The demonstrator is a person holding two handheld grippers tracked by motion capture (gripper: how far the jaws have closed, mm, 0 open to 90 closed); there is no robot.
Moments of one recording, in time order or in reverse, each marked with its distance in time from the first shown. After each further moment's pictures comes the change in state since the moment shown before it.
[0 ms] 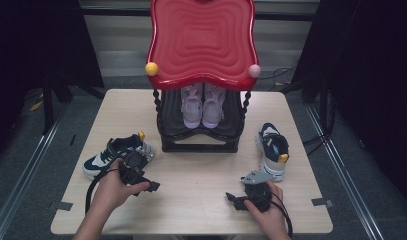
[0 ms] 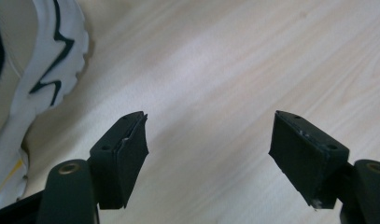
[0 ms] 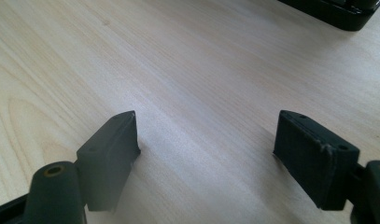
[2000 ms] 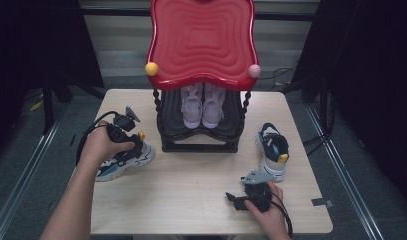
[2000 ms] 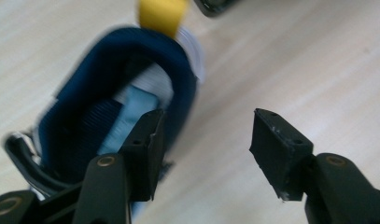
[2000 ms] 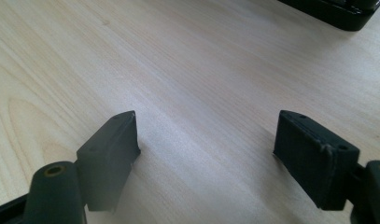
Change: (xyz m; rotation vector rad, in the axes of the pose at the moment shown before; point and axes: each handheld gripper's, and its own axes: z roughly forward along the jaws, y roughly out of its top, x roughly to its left) left arm 0.080 0.066 -0.036 0.135 0.046 -0.059; right arm 0.000 0.000 0.000 -0.004 -0.001 -0.001
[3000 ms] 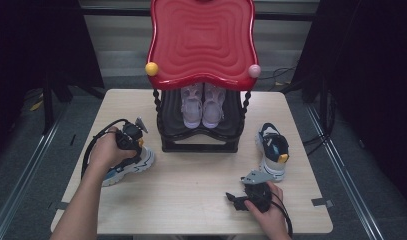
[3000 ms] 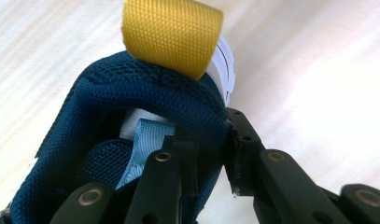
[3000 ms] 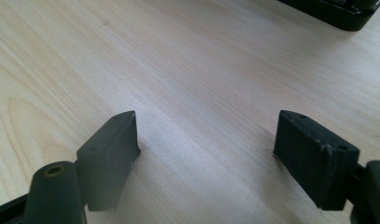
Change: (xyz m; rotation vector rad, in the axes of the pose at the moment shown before) left arm -0.014 -0.008 0.027 0.085 -0.004 0.159; right arm 0.000 0.000 0.000 0.005 0.001 0.001
